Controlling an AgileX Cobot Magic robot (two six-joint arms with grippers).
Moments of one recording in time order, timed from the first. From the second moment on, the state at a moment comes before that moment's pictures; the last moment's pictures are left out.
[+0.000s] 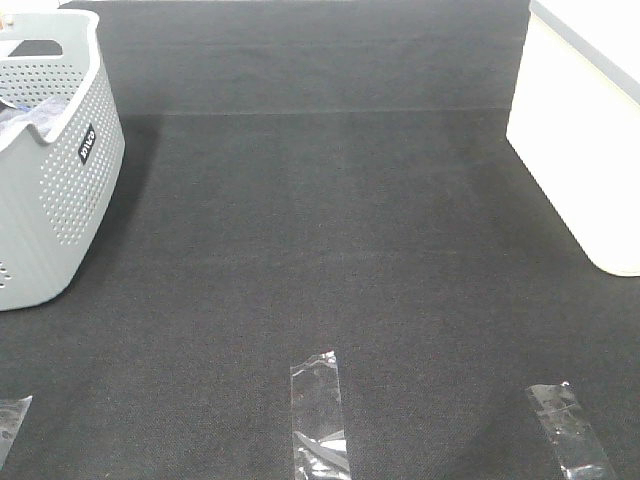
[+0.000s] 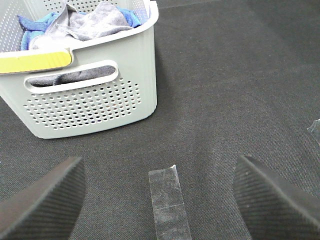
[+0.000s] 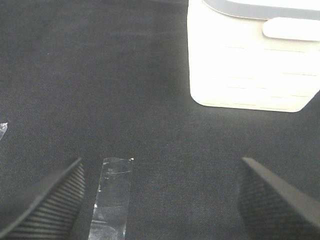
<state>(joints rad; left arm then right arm) 0.03 0.00 -0.50 -0.15 1.05 0.17 0.03 -0.01 -0.50 0.11 1.07 -0.15</state>
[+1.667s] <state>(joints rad) 0.03 0.00 -0.50 -0.15 1.05 0.17 0.03 -0.01 -0.50 0.11 1.07 -0.15</state>
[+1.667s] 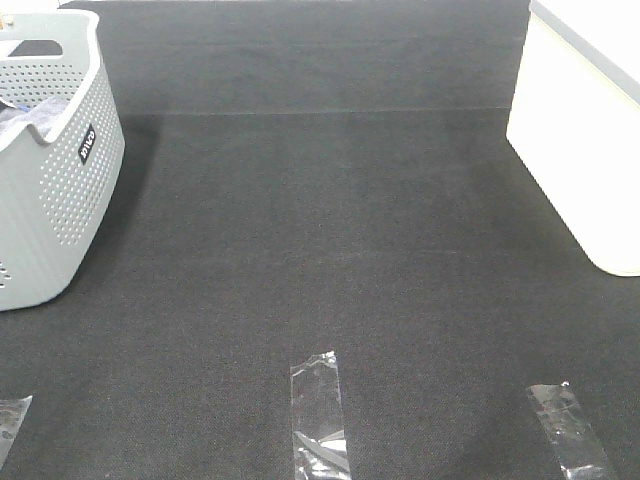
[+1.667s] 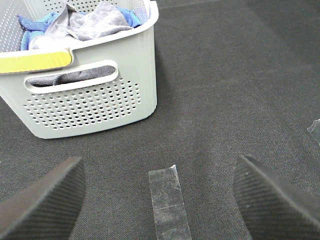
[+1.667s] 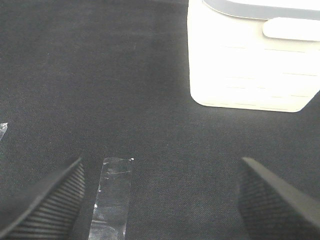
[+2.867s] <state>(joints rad) 0.03 0.00 -0.50 -0.15 1.05 0.17 0.03 -0.01 -0.50 0.11 1.07 -0.15</state>
